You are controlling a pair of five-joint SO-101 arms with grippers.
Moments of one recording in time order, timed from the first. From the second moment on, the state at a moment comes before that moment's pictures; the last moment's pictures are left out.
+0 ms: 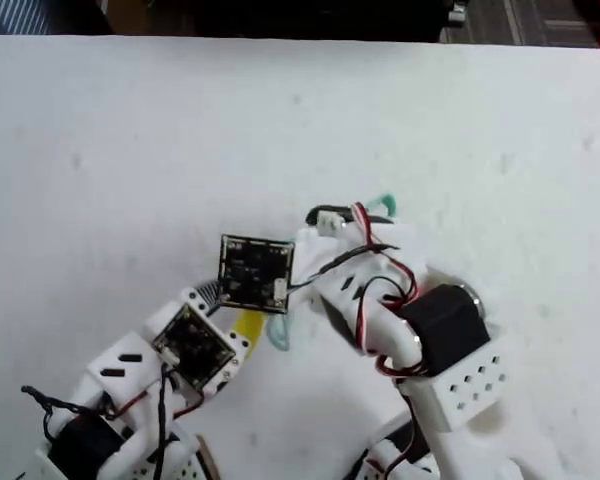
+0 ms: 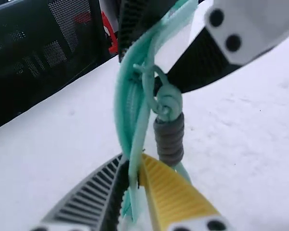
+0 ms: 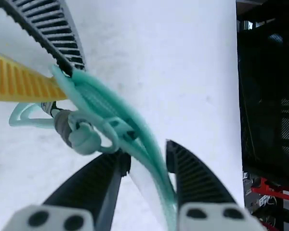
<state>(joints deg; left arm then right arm) 35.0 -104.0 71.3 61.4 -10.3 -37.0 -41.2 16.4 81.8 58.9</state>
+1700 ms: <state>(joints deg) 27.7 -105.0 76.1 52.0 -5.1 -40.7 -59.4 42.6 55.7 19.6</state>
